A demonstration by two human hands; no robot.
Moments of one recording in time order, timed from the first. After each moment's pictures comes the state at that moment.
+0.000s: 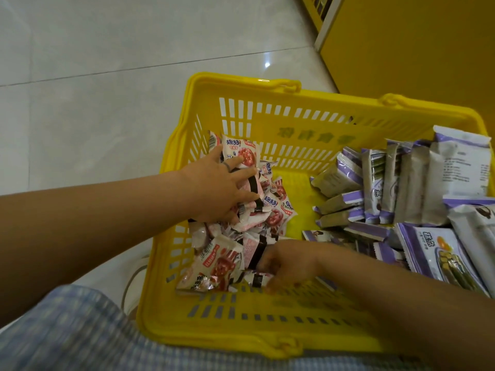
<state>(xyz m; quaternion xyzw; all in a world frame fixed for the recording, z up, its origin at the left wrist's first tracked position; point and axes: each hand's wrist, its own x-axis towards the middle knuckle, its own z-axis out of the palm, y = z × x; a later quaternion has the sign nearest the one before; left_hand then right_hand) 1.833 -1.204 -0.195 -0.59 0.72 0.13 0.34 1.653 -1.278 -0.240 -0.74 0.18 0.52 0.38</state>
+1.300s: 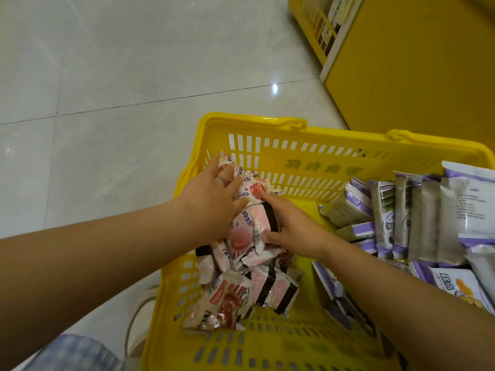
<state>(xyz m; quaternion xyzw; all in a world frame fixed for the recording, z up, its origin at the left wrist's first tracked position) 1.841 -1.207 -0.176 -0.66 0.64 0.08 0.38 1.699 -1.319 -0.239 -0.86 0.23 0.13 0.44</state>
